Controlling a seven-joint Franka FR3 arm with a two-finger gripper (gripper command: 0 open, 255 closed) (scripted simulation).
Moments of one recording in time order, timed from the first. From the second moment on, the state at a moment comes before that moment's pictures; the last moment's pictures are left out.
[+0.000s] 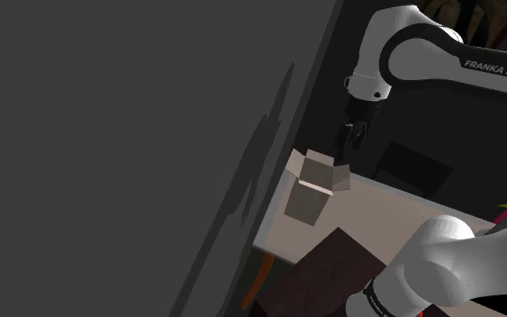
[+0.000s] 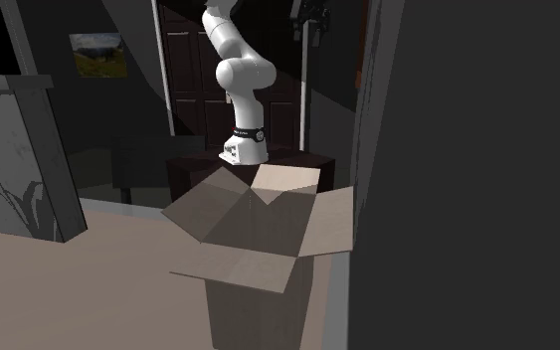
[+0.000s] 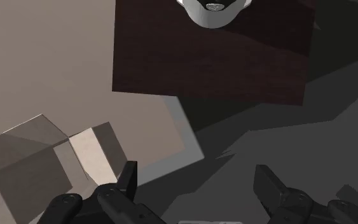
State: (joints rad) arm 0.02 -0.74 0.00 -2.35 -0.10 1.49 0.00
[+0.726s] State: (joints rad) arm -0.03 -0.57 -0.07 -2.46 -0.17 1.80 0.00
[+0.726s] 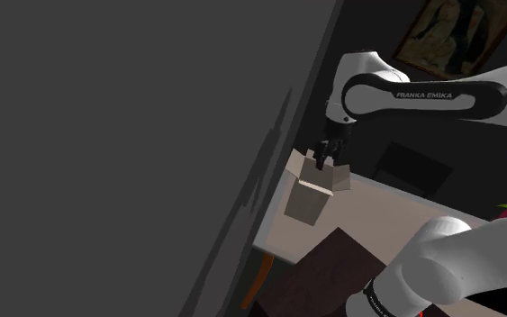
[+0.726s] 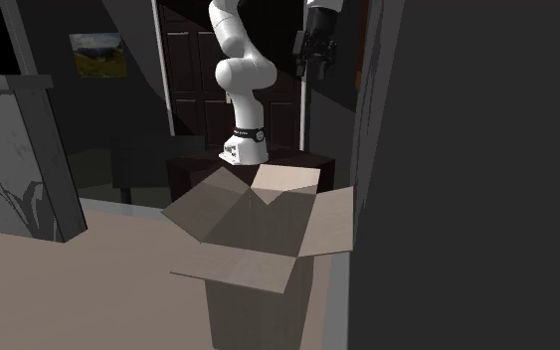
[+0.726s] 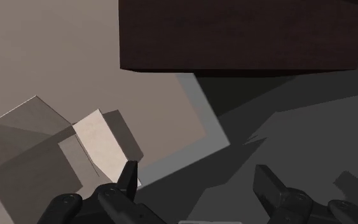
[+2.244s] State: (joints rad) arm -0.16 0.22 -0.23 -2.23 -0.18 2.45 -0.04
